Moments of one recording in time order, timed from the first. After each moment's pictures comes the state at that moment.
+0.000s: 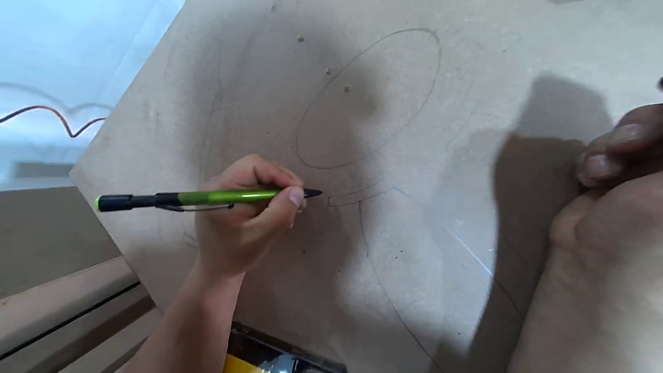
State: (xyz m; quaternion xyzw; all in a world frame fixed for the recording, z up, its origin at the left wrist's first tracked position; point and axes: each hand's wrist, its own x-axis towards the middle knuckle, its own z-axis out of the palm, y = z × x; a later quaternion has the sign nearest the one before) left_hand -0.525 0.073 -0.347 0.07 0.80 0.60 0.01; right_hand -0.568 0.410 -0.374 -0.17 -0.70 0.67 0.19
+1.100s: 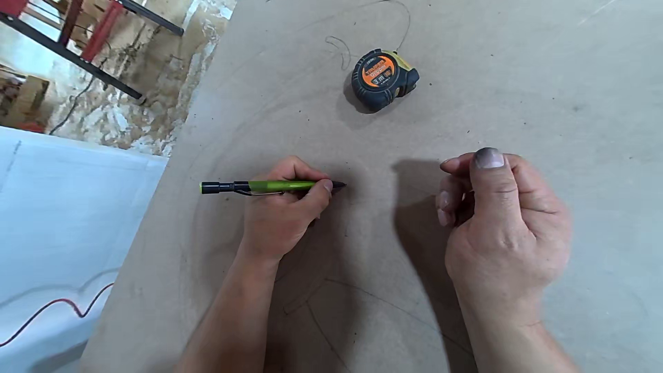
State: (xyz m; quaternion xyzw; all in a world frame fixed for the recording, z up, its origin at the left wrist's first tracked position) left_hand -0.667 0.203 -0.348 0.18 0.80 0.57 0.10; right_hand -0.568 0.401 -0.348 -0.23 -0.63 0.69 0.29
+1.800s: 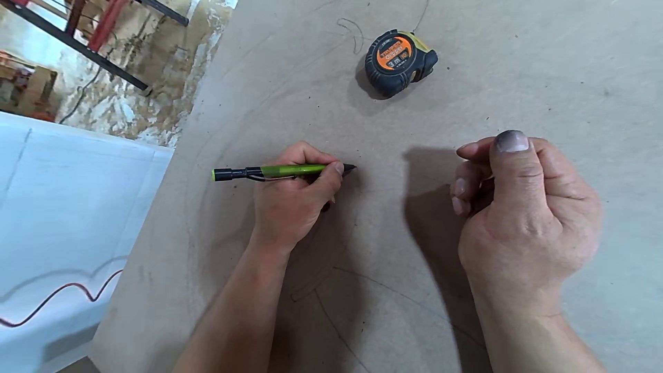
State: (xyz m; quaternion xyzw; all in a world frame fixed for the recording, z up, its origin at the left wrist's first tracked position) left_hand -0.666 0.208 -0.349 0.16 0.80 0.57 0.08; right_hand -0.568 0.401 -0.349 -0.23 -0.64 0.67 0.29
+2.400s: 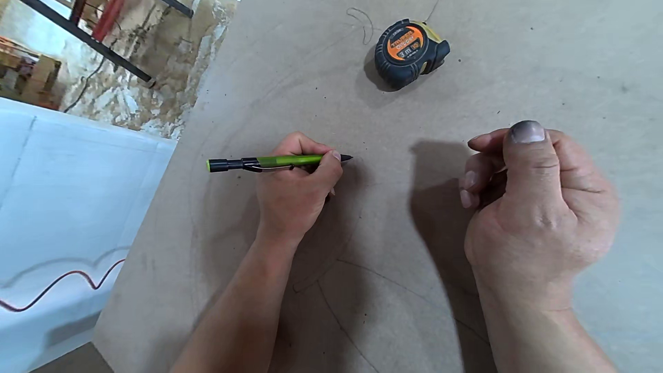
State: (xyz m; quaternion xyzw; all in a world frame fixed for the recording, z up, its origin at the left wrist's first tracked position) left_hand -0.660 0.212 -0.349 0.10 0.82 0.57 0.02; right_hand -0.566 0.402 -0.351 -0.23 -0.64 0.67 0.28
